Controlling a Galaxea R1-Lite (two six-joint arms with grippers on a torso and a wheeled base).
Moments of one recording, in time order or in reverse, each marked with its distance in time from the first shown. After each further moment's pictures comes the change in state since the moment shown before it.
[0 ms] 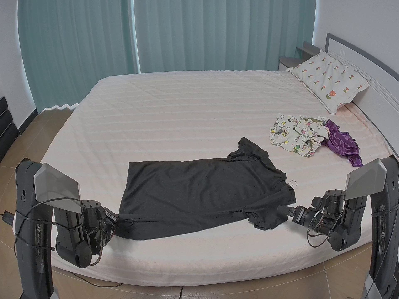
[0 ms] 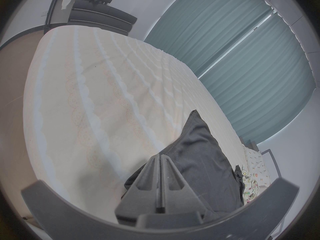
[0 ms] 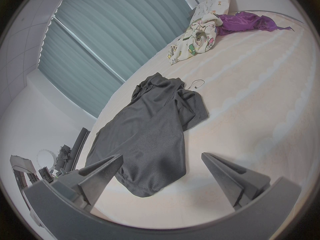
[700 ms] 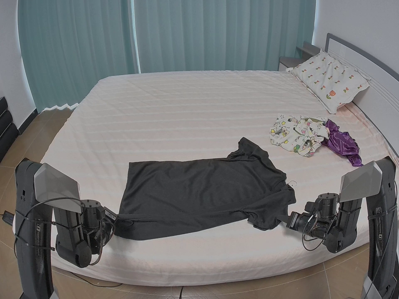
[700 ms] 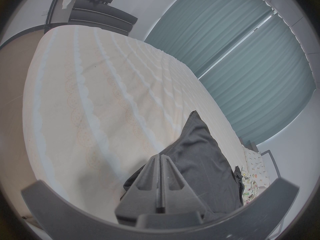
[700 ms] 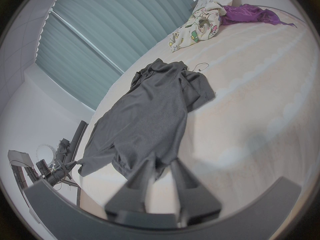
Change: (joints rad) left arm 0.004 -0.001 -0.003 0.000 0.000 -0.003; right arm 0.049 0.021 -0.021 0.068 -0.008 -0.012
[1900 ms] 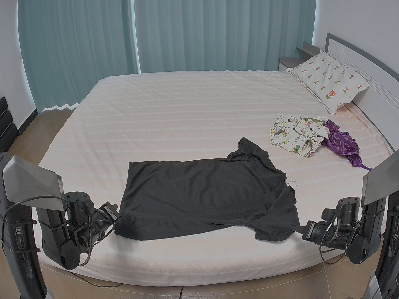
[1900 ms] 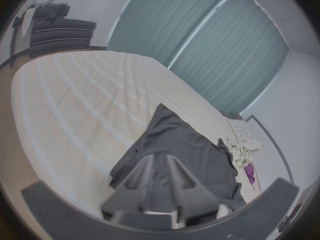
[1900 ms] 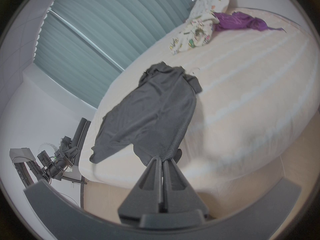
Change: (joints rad) left arm -0.038 -0.218 0.124 0.000 -0.140 0.293; right arm 0.013 -0.253 0.376 -0.078 -0.007 0.002
